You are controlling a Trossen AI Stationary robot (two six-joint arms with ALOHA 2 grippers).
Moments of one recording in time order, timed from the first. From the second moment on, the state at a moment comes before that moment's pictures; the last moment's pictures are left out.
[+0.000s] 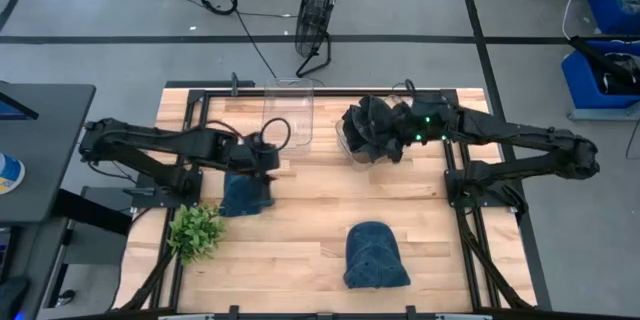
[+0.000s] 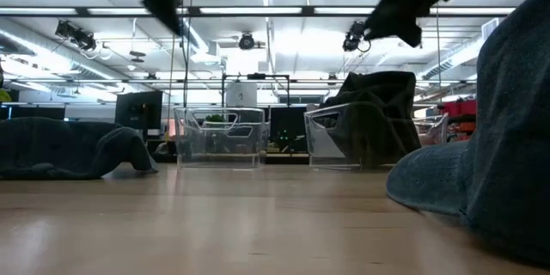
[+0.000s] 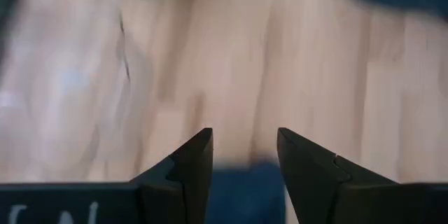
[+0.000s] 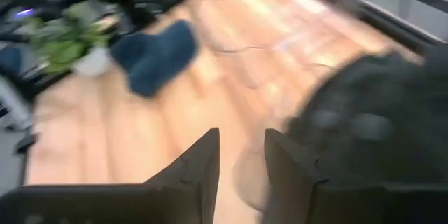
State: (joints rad) left arm -0.12 1.29 1.19 -0.93 -0.19 -0.23; right arm -0.27 1.00 0.85 -0.43 -0.10 0.36
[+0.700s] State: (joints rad) left arm -0.10 1.30 0.81 -1.04 -0.23 -0.35; right arm 0.00 1.26 0.85 -0.20 0.01 0.36
